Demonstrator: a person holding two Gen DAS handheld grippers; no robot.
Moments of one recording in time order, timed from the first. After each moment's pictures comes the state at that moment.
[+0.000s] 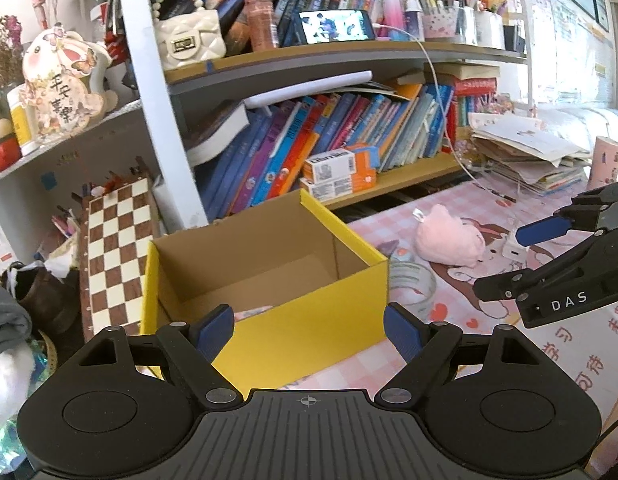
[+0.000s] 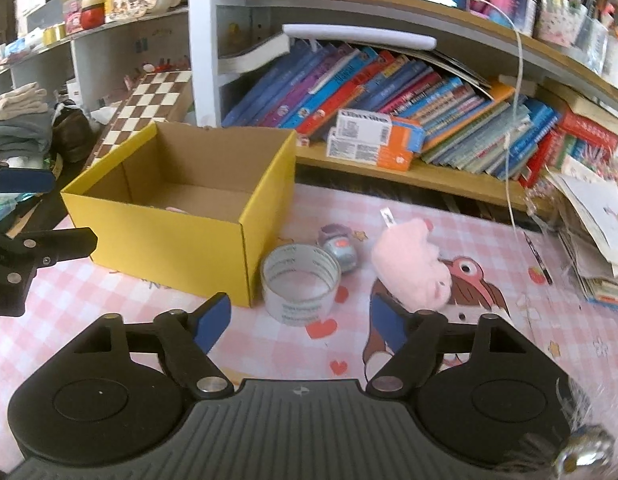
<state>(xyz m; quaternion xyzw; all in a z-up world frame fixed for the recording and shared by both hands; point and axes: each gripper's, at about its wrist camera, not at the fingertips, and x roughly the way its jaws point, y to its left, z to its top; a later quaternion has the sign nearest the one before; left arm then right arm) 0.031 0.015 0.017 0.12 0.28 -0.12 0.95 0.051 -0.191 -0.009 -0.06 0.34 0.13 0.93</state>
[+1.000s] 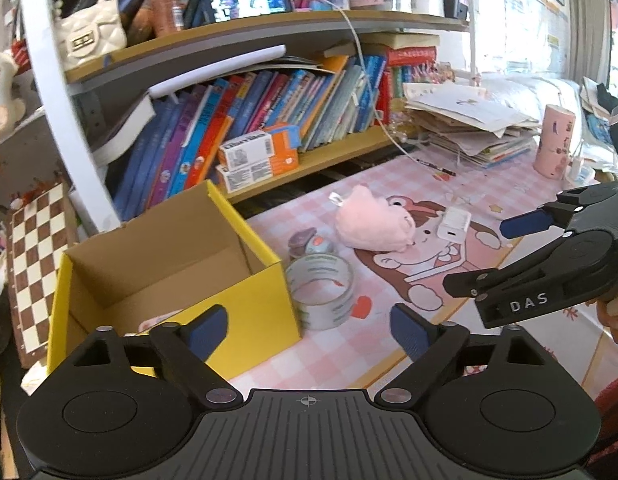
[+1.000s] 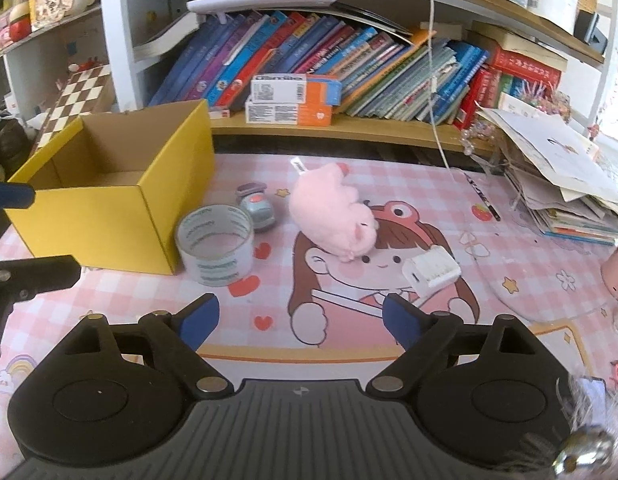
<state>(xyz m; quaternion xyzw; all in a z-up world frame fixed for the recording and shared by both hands) 0.050 -0.050 0.007 0.14 0.32 -0.20 0.92 0.048 -0.247 -0.032 -0.03 0.37 0.04 0.93</state>
